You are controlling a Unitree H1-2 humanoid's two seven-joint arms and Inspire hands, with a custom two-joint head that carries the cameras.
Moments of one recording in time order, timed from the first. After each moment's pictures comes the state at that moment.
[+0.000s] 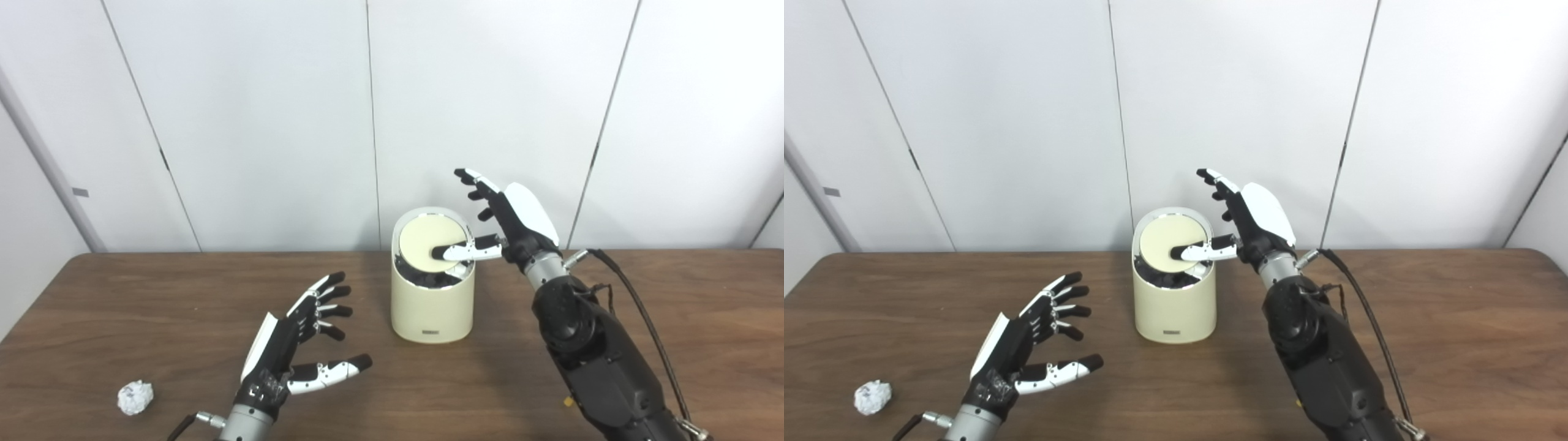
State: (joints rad) left arm -0.12 0.14 -0.03 -0.10 0.12 -0.13 -0.12; right arm -0.69 -0.17 0.22 0.26 -0.59 0.15 -0.05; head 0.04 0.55
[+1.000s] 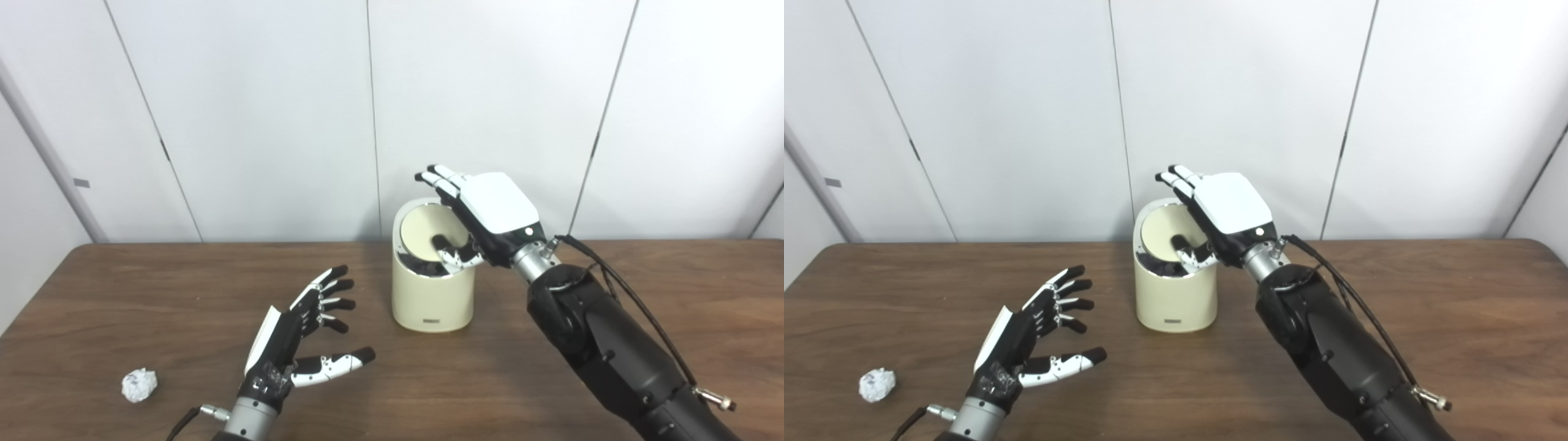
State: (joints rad) left arm -0.10 0.13 -0.04 -0.13 0.12 -0.11 -0.12; right arm -0.72 -0.31 0.48 0.18 -0.97 0.12 -0.02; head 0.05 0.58
